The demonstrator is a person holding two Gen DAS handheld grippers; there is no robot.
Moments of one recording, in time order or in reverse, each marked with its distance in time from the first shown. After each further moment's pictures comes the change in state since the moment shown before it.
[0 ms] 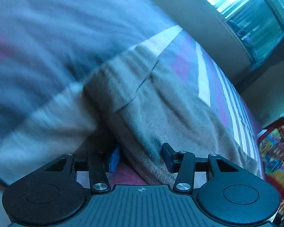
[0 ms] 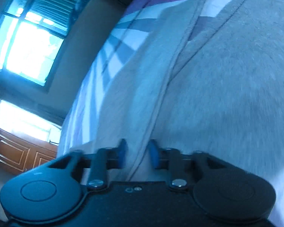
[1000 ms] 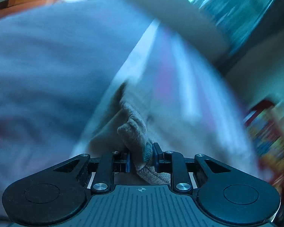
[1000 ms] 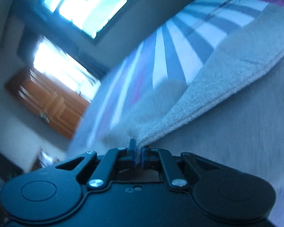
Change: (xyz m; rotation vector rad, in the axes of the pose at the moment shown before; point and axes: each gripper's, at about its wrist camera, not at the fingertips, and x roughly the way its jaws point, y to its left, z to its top) left arm 0.007 0.006 0.080 0.176 0.117 -0.055; right arm 0.005 0.127 -0.123 -0.398 0.172 0.159
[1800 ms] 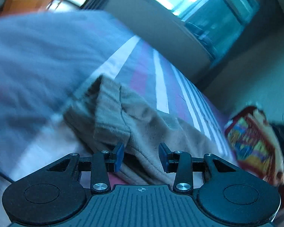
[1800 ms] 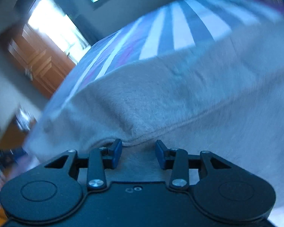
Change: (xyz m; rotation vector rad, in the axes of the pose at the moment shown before) left arm -0.045 -0.024 -0.058 -0.043 -0.170 -0.163; right arm 0.024 0.002 0.029 -0.123 0.149 -0.083
